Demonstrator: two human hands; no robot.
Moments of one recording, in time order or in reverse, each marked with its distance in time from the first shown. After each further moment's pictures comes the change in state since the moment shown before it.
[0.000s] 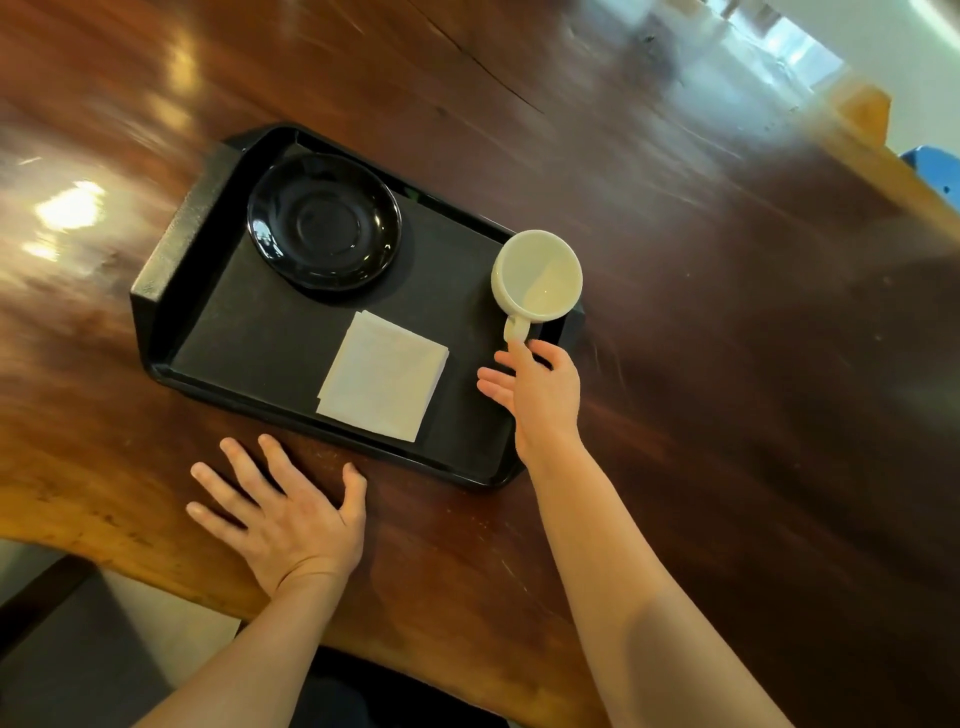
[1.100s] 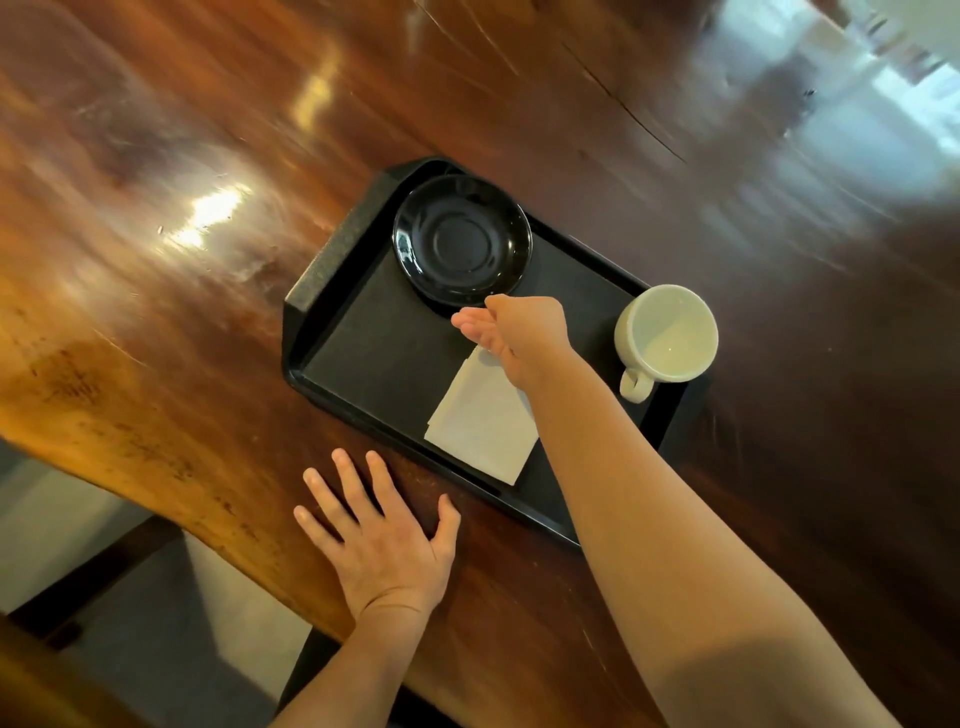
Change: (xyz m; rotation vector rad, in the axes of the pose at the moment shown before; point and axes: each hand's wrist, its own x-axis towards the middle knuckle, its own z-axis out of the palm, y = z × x) left_hand 0.005 0.002 0.003 0.062 -0.012 -0.008; right_hand 0.016 -0.029 0.157 -0.085 -0.432 0.054
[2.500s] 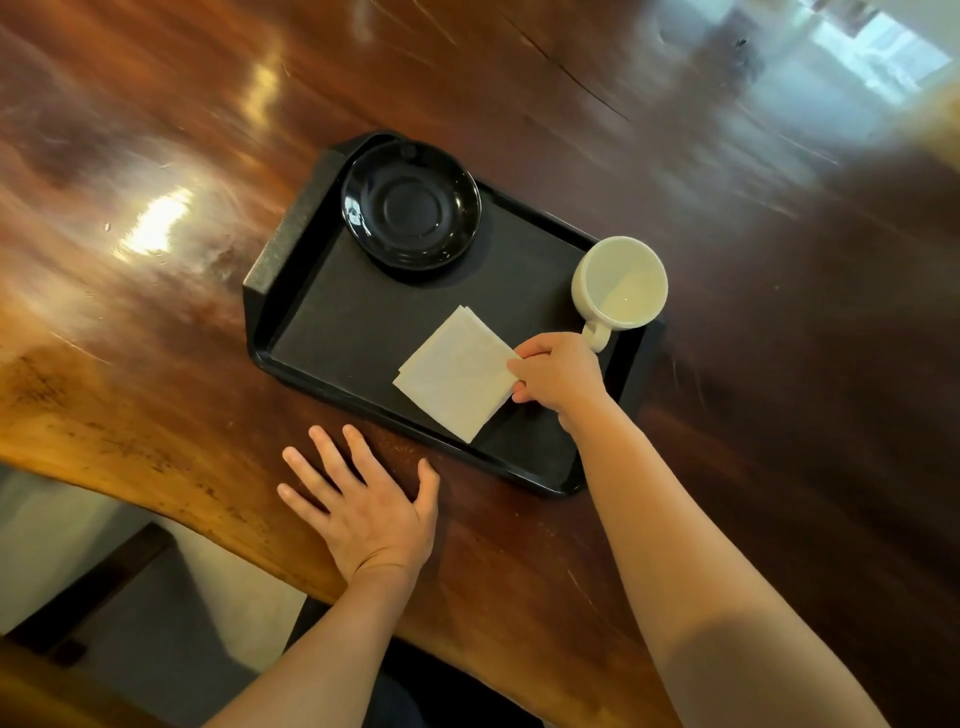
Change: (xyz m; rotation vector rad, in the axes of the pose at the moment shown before) left_hand -0.001 -0.002 0.002 -0.010 -0.009 0.003; right_hand -0.047 0.036 -0.094 -0.785 0.207 -0.068
